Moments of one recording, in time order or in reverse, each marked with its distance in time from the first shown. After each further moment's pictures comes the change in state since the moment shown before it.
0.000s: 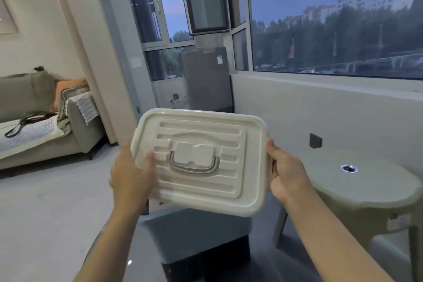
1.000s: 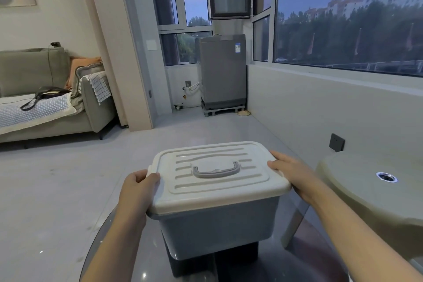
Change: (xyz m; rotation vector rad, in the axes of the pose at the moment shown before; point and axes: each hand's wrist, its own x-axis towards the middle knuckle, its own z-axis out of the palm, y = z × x) left_hand 0.002 -0.087 0.014 -0.429 -0.238 -0.458; right_hand 0.066 0.053 -0.008 -0.797 -0.240 0.152
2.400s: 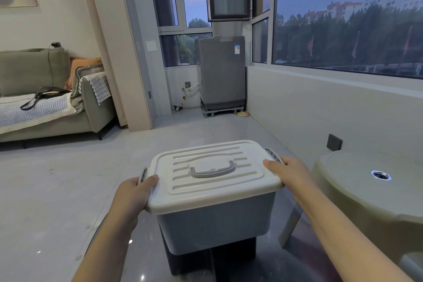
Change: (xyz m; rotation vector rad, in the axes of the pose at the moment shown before) left_hand -0.009 -0.003 -0.006 0.037 0.001 -0.092; right_hand -0.007 0.009 0.007 -0.091 0.294 0.006
